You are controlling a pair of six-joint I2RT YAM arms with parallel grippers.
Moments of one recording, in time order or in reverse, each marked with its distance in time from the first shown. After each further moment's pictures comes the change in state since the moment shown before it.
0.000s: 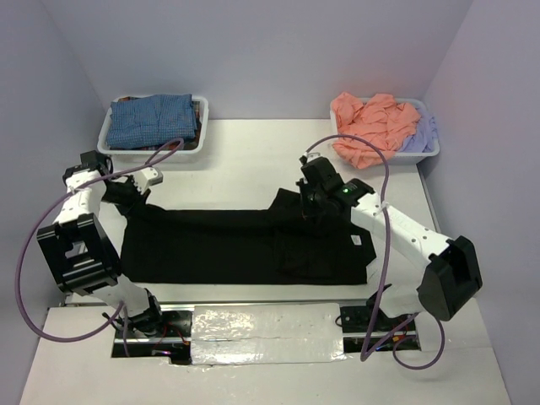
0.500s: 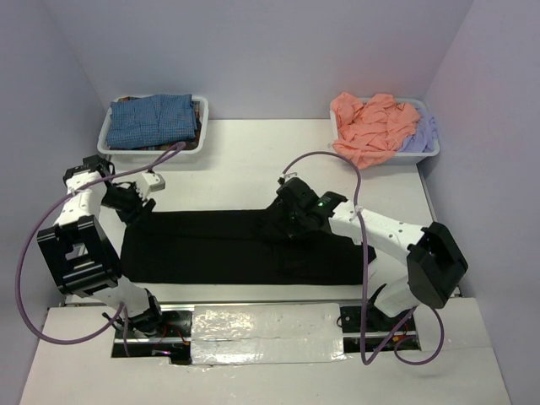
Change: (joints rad) left arm -0.005 -0.020 -0.016 -0.156 -0.003 0.080; right arm 0.177 0.083 -0.064 0.047 0.053 0.051
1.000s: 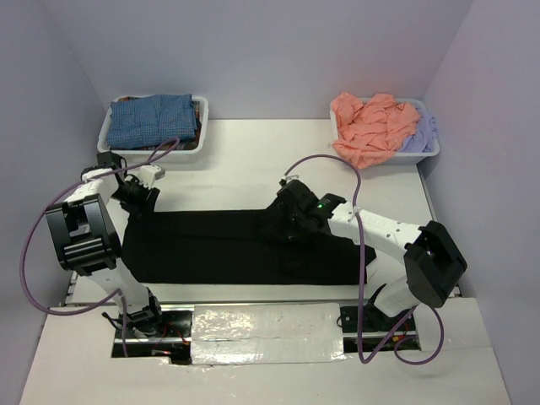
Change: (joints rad) left arm -0.060 0.172 -0.007 0.362 -0.167 -0.459; right arm 0.002 0.012 -0.038 0.033 -0.011 0.047
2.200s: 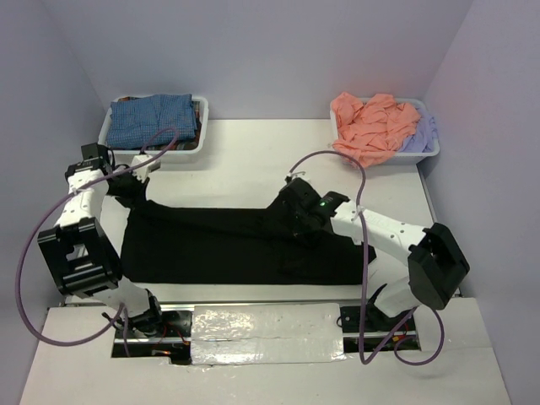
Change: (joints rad) left arm 0.022 -0.159 0.041 -0.104 0.125 0.113; right arm -0.010 -0.010 0.009 -0.064 0.108 -0.003
